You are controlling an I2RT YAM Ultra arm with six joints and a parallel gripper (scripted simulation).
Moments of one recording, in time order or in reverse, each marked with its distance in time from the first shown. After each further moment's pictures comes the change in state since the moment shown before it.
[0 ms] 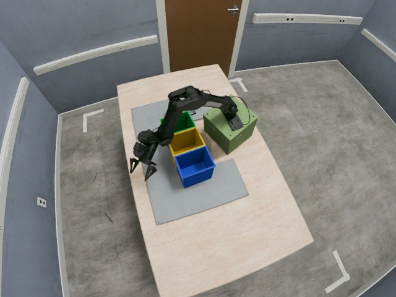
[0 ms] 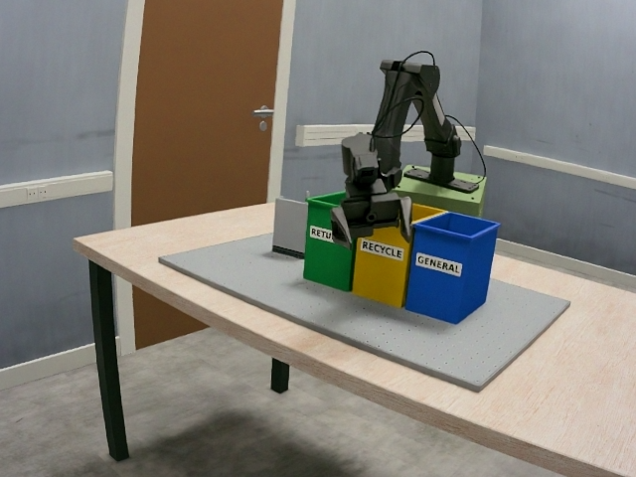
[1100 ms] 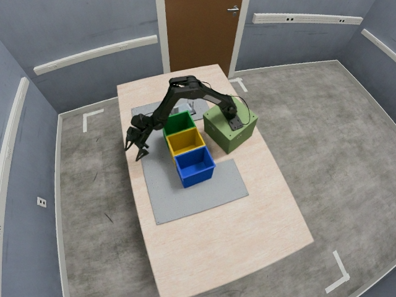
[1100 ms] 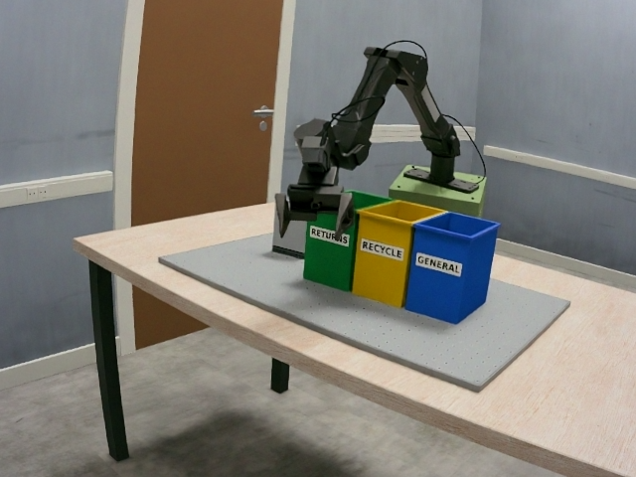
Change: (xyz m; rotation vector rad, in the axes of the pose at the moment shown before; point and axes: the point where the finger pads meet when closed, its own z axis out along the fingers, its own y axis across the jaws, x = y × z) arm 0.021 -0.108 -0.080 0.278 0.190 0.008
